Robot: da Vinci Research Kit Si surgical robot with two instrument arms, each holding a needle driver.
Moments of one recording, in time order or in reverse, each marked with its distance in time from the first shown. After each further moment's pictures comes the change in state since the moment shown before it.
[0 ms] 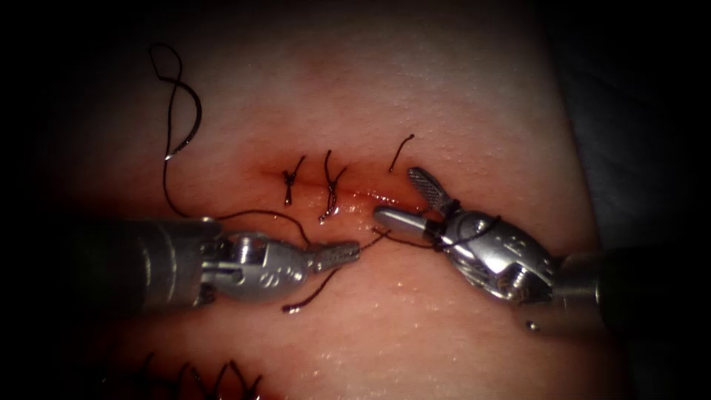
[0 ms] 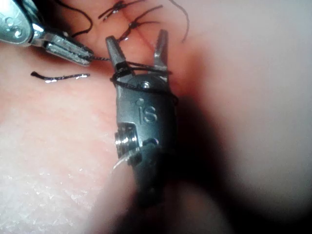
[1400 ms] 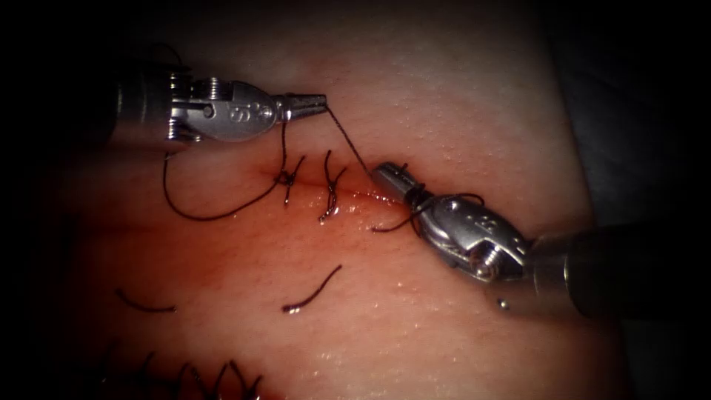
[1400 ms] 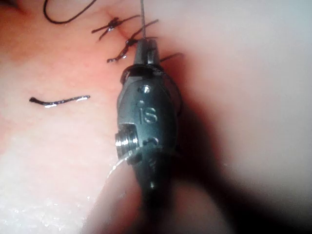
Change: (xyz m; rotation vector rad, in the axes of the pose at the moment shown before) right arm -0.002 -0.001 0.003 -0.148 -0.048 0.040; left arm -0.008 -0.016 0.002 0.088 -0.088 -0.102
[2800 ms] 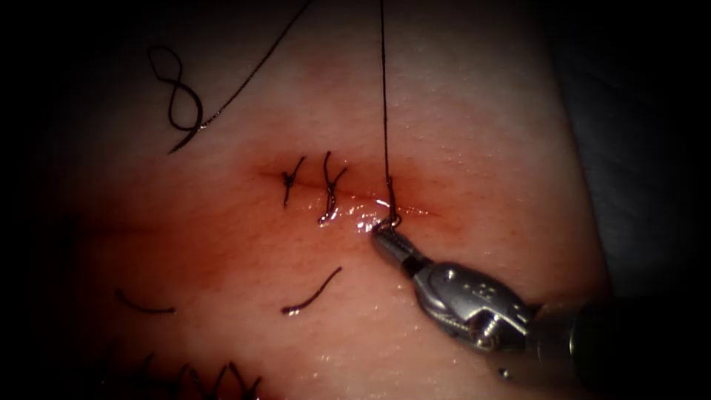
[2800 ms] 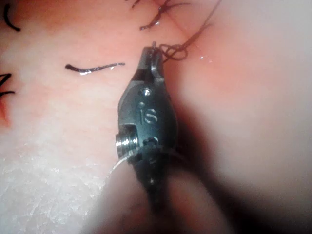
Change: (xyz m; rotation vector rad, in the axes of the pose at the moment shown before) right arm -0.003 -0.003 -0.006 -0.002 -0.098 -0.036; left arm -0.007 -0.018 0.019 0.111 0.067 -0.048
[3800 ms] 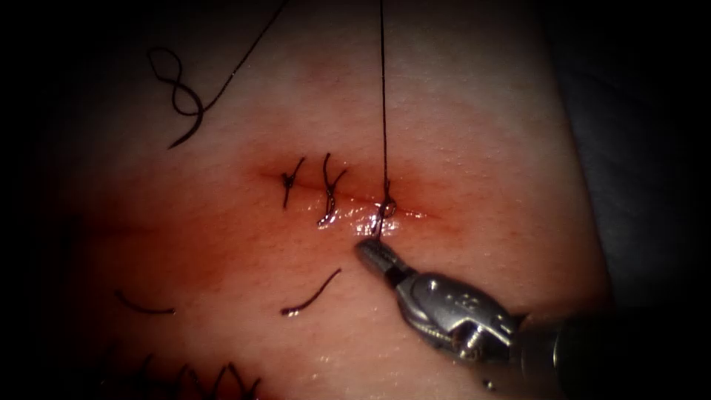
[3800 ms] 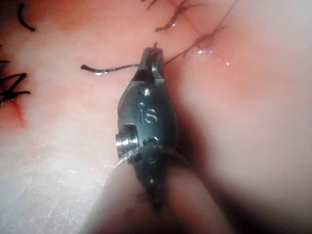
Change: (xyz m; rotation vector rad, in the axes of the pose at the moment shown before) right arm -0.001 -0.003 -0.001 0.030 -0.003 -0.003; left arm 0.000 -0.005 0.003 0.088 0.018 -0.029
